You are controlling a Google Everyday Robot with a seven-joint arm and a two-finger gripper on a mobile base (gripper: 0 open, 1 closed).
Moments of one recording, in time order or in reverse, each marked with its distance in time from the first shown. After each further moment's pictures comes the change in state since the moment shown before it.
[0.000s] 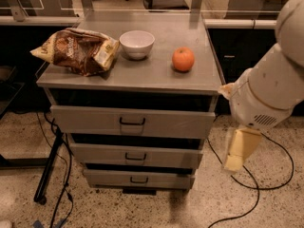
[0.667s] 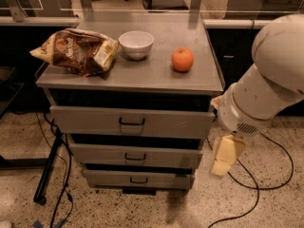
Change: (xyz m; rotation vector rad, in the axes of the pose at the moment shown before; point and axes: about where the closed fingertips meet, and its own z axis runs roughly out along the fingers) arm -0.003 0.004 0.045 -0.054 -0.017 0.066
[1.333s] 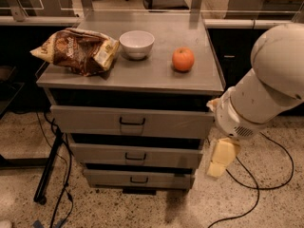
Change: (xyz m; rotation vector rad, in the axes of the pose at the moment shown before) arm -0.006 0.002 0.011 -0.009 -0.038 -0.007
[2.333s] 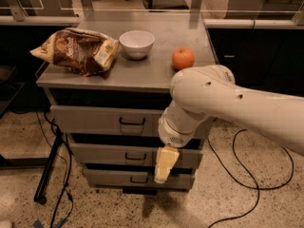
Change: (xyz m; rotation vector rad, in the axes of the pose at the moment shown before) arm -0.083 -0.003 0.135 -0.108 -0.042 -0.082
